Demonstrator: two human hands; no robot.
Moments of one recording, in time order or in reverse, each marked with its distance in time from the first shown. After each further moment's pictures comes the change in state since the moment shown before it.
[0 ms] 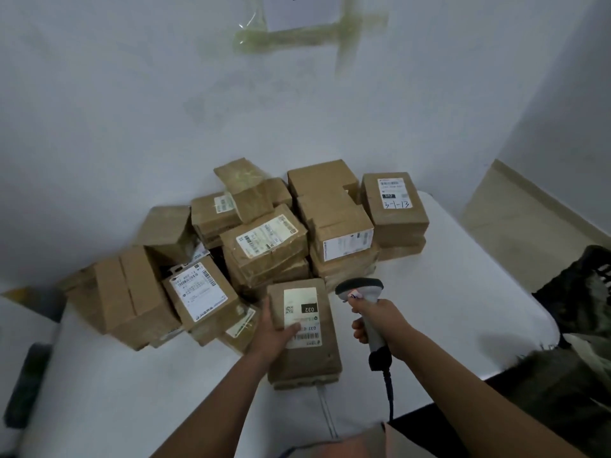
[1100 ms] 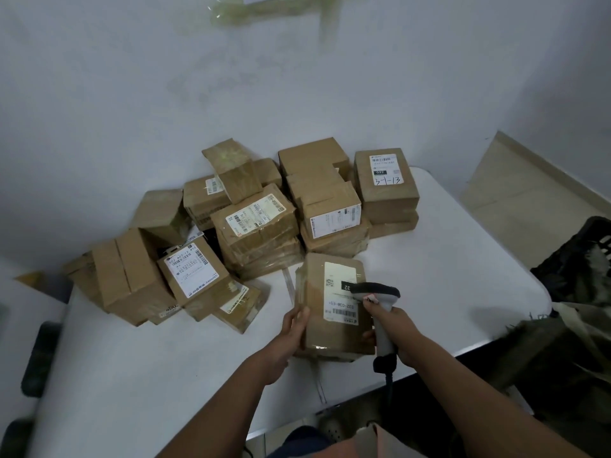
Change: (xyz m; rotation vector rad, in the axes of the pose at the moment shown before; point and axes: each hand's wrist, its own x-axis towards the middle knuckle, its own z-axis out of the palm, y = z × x) left_hand -0.064 -0.005 0.041 -0.053 -0.366 -0.270; right_hand -0.006 0.070 -0.045 0.100 -0.007 0.060
